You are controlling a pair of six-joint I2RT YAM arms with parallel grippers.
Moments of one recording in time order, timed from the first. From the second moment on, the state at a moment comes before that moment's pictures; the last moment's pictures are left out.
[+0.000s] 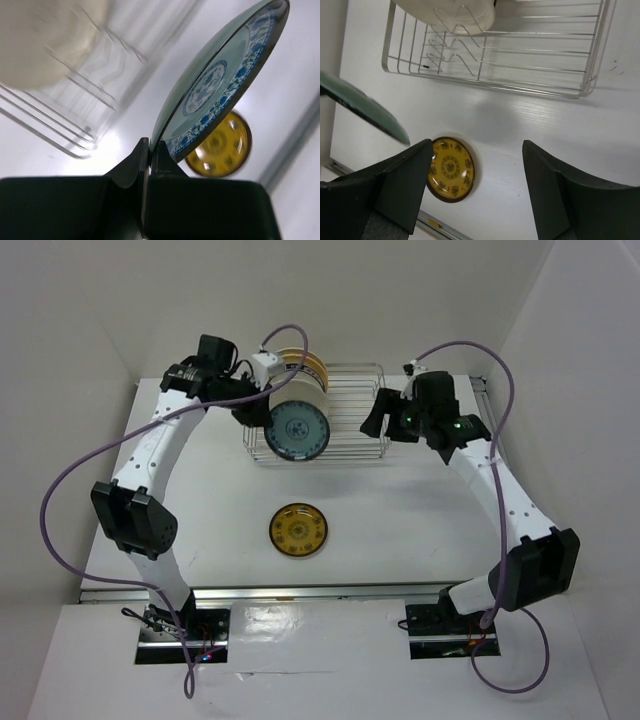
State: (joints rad) left arm -0.24 1.81 1.96 -0.99 0.55 0.35; right arm 0.31 1.42 1.37 -0.56 -0.22 0.41
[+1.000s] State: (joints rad) left arm -0.44 1.95 1.54 -1.09 0.39 0.49; right arm 0.27 1.32 1.22 -0.55 -0.34 0.45
